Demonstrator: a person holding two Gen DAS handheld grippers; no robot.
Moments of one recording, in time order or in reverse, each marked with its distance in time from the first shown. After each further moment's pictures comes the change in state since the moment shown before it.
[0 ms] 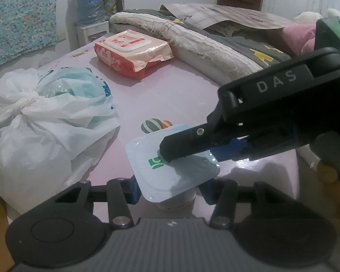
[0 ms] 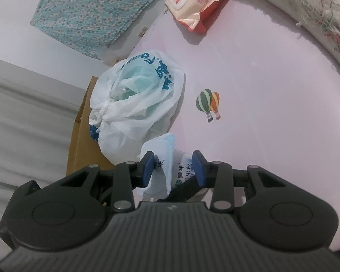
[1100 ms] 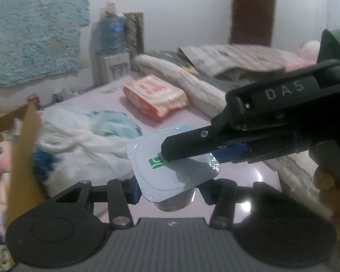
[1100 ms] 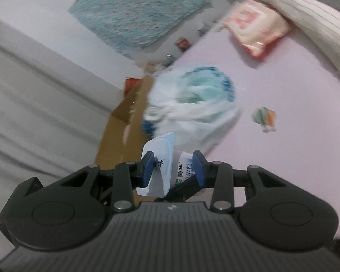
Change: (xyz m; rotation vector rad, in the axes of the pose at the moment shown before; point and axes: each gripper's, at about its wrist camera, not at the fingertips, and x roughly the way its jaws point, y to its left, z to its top) left arm -0.107 0.004 0.006 -0.056 -0.182 0.099; right arm -0.050 0.097 -0.019 -0.217 -0.053 0.117
